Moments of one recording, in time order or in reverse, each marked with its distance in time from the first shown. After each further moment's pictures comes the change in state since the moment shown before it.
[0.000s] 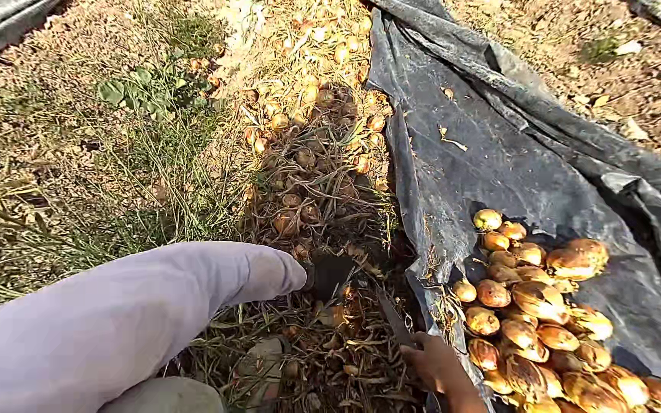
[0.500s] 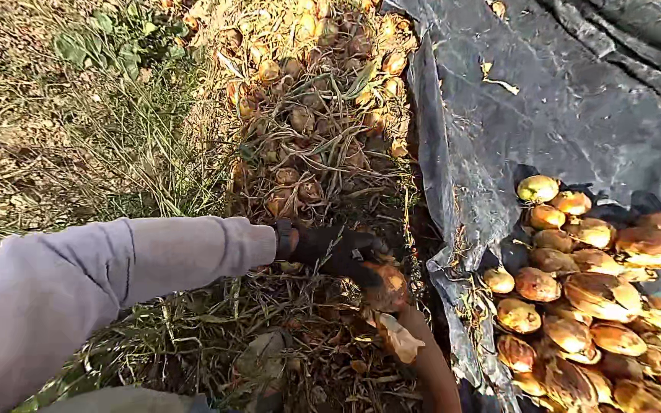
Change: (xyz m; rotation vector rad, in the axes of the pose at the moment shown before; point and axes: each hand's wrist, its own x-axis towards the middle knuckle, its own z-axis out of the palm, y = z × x) left_hand 0.035 -0.047 -0.021 -0.574 0.108 0.310; right_hand 0.026 -0.054 0.032 0.209 0.150 -0.443
